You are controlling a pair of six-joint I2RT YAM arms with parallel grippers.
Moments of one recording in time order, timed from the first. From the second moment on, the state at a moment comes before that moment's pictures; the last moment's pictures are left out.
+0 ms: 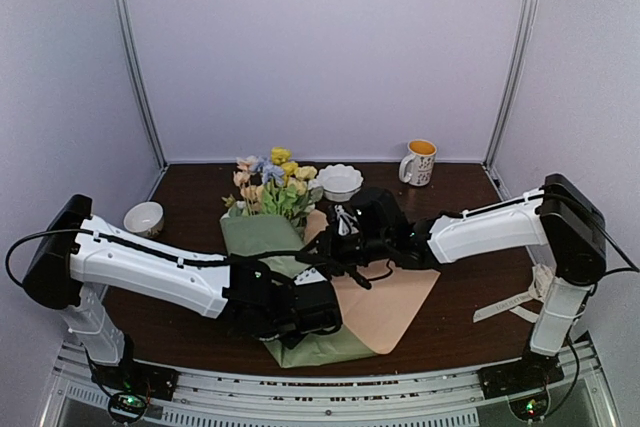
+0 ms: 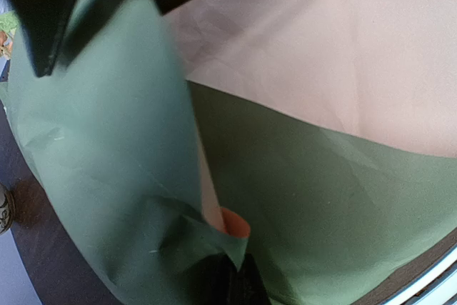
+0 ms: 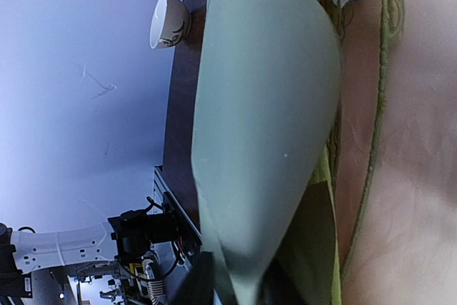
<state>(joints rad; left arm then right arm) -1.42 1.74 1.20 -0.79 -0.57 -0.60 0.95 1.79 1.06 0.23 -0.35 1.11</state>
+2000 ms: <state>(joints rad) -1.49 1.87 1.32 -0.54 -0.36 -0.21 0.83 2.17 1.58 -0.25 -0.34 0.63</state>
